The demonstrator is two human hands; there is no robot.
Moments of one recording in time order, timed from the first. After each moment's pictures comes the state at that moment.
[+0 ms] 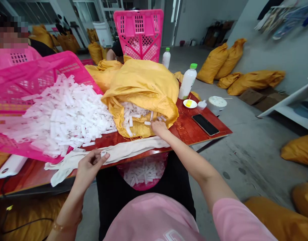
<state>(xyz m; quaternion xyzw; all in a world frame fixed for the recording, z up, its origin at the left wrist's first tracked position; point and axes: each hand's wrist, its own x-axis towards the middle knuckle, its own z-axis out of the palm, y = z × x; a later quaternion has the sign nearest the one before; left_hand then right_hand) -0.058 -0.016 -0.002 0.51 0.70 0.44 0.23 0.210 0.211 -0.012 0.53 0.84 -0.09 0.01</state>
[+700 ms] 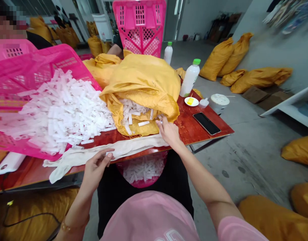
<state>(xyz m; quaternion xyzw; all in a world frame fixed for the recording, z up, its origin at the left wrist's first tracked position) -0.020 -0.020 0.004 0.45 0.65 0.49 0.36 0.255 0.163 0.006 0.59 0.76 -0.17 -0.23</state>
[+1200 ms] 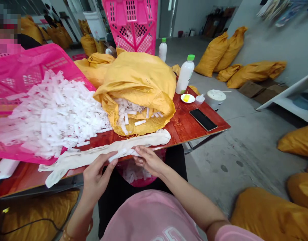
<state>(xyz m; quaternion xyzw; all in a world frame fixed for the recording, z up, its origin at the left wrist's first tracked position) 0.014 -0.029 0.028 0.65 0.59 0.45 0.17 0.207 0.049 -0.009 0.27 0.29 -0.86 -0.33</state>
